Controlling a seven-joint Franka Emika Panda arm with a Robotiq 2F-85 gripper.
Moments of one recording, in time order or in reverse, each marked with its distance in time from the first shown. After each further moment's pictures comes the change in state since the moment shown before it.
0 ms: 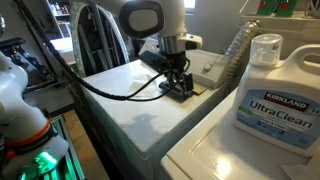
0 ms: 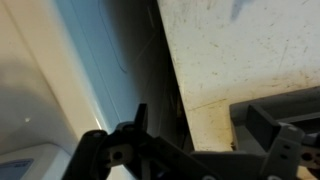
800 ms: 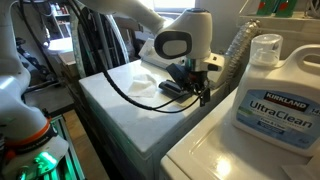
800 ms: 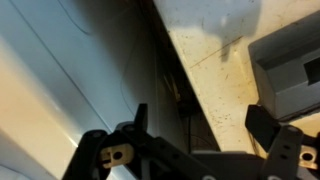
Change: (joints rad) arm -0.083 0.334 0.082 0.263 0.273 0.064 0.029
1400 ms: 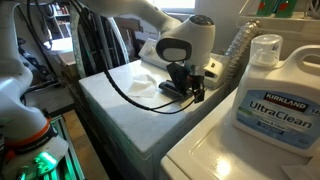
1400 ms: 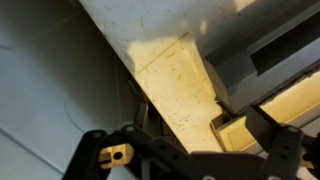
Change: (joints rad) arm -0.076 0.031 0.099 0.026 0.226 -0.046 -0.053
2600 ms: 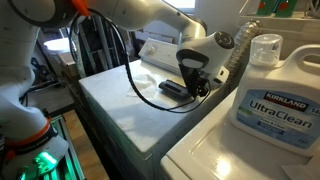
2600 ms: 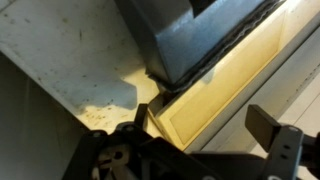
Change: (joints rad) arm -0.075 0.251 0.096 0.328 0.277 -0.223 -0.082
